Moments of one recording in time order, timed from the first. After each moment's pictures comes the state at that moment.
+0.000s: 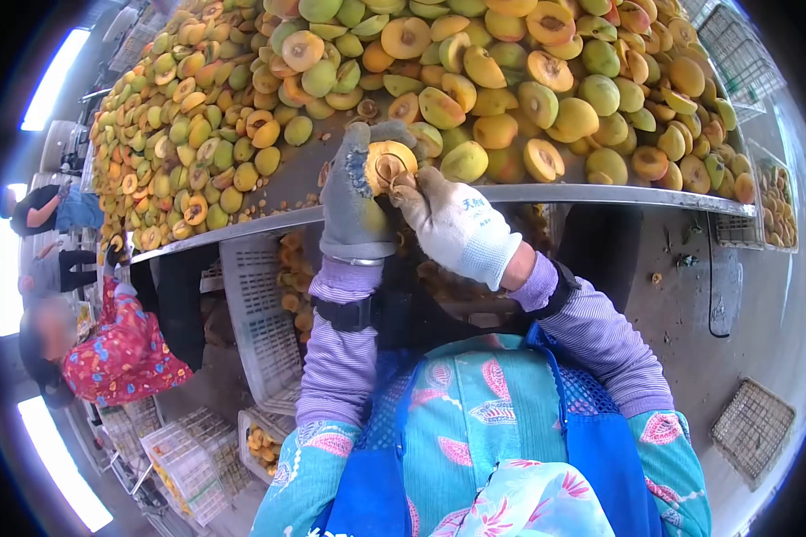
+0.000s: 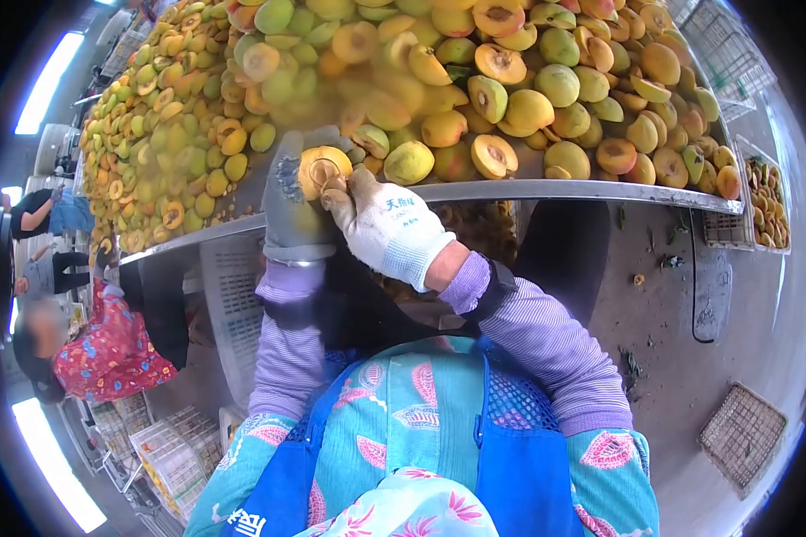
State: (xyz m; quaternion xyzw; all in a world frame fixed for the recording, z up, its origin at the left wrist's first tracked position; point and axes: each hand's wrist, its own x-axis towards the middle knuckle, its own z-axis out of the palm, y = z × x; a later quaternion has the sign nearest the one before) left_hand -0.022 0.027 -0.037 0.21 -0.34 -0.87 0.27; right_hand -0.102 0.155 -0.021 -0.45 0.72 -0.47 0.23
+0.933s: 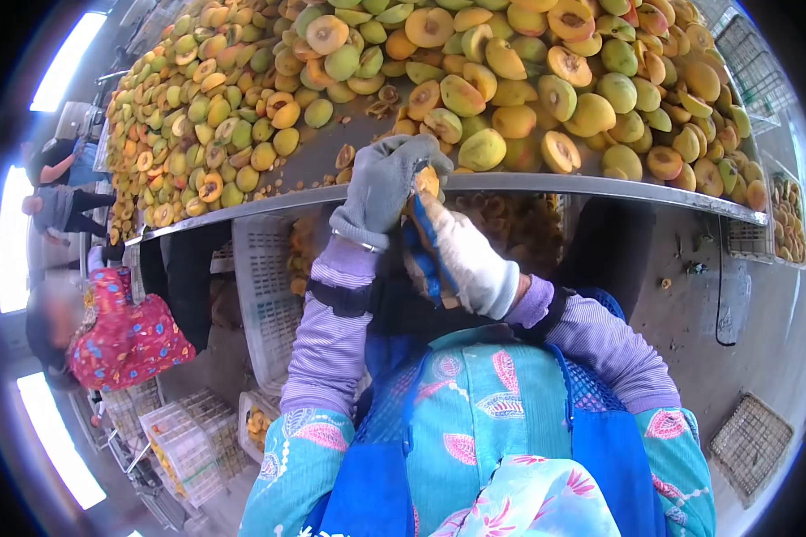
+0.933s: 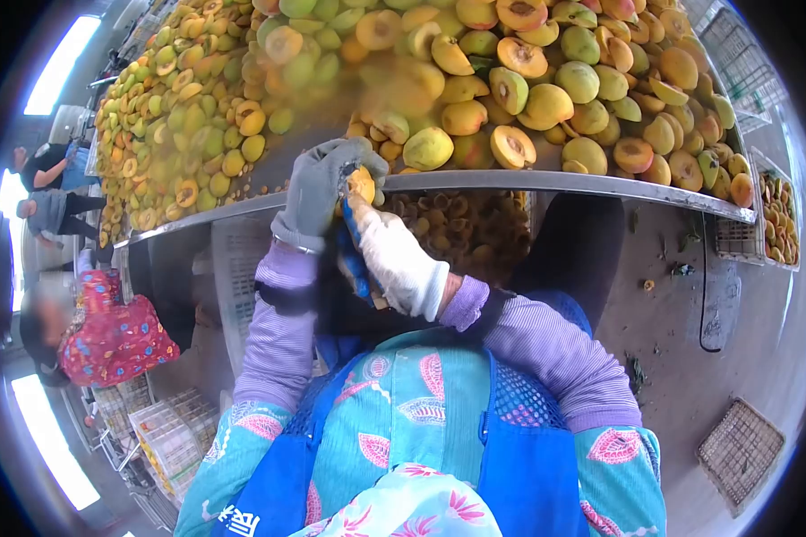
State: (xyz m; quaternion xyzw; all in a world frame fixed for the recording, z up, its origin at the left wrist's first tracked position) left_hand -0.016 0.037 -0.007 0.29 -0.63 -0.71 0.15; right_hand -0.059 0.174 -0.023 -0.03 0.31 -0.61 0.72
